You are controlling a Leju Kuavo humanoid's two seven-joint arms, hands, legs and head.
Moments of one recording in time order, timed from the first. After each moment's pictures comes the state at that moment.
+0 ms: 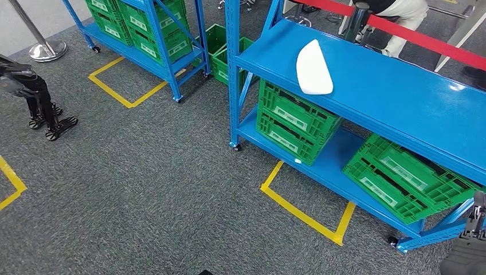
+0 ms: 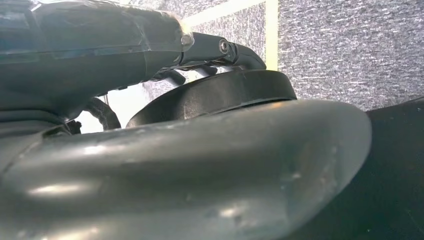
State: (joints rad) left arm -0.13 -0.02 -1.05 -0.24 0.48 0.34 0.45; right arm 0.19 -0.20 0.26 -2.25 -0.08 -0.65 -0.08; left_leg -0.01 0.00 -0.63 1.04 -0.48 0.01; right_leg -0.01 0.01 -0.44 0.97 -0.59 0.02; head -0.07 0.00
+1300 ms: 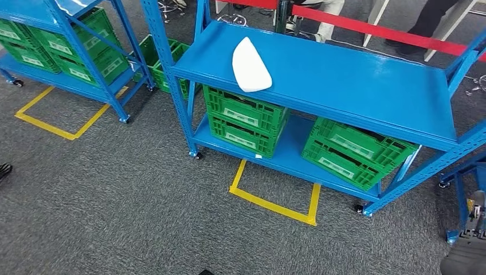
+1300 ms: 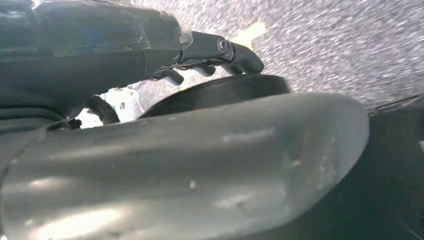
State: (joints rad) left arm -0.13 -0.02 -1.05 -0.24 0.47 0.32 0.45; right arm 0.19 -0.19 0.25 -2.25 -0.09 -0.65 -0.07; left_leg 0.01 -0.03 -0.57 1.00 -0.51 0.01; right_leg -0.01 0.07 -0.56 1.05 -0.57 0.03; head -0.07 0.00
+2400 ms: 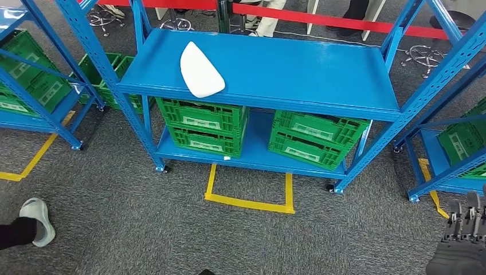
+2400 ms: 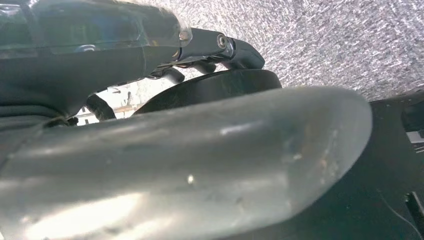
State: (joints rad) left arm -0.13 -0.02 -1.05 -0.24 0.49 0.33 0.44; right arm 0.23 -0.19 0.26 -2.19 -0.05 -0.65 0.01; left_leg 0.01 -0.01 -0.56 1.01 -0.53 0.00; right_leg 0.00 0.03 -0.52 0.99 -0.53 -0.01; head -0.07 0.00
